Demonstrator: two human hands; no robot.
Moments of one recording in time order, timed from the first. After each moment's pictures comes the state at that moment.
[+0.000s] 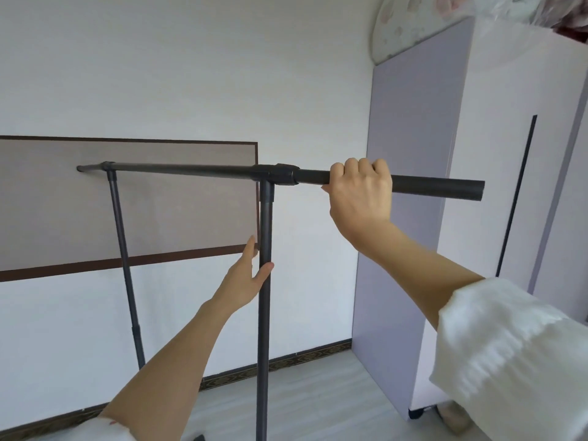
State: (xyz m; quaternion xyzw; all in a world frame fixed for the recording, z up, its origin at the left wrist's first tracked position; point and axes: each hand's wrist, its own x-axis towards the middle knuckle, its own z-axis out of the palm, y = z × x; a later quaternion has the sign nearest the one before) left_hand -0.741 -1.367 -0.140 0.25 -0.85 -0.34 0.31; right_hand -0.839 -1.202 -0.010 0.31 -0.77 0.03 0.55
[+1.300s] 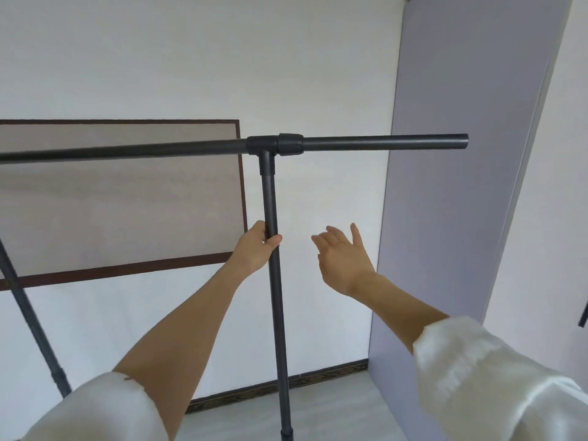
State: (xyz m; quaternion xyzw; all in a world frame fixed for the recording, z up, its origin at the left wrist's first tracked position) left_hand -1.041 -1.515 -0.108 0.32 -0.82 -0.36 0.32; right_hand -1.161 -1.379 -0.120 0.55 -0.81 0.05 0.20
